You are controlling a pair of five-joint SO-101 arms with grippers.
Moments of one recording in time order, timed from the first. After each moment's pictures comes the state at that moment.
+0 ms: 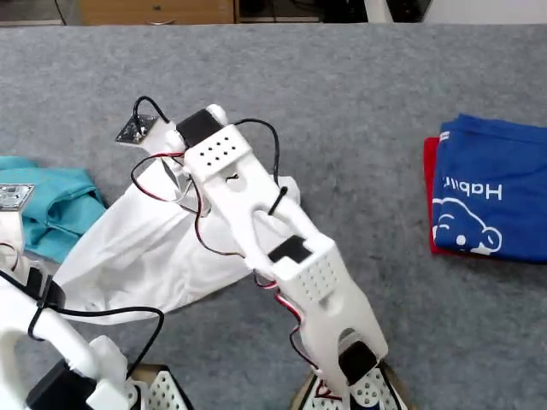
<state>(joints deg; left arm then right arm) -54.2 -27.8 37.7 87.2 -61.1 -41.8 45.6 -48.0 100.4 17.7</state>
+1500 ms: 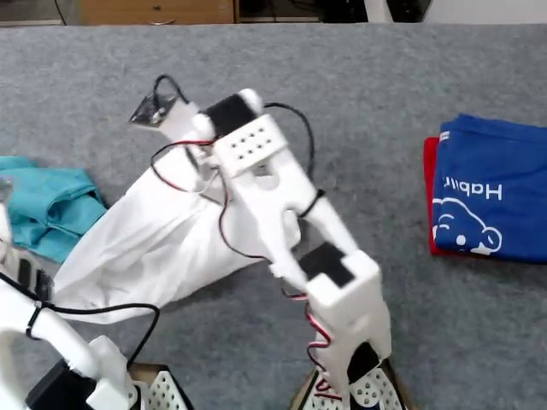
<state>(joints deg) -54.7 -27.8 31.1 87.3 -54.1 -37.0 25.4 -34.3 101.2 22.0</state>
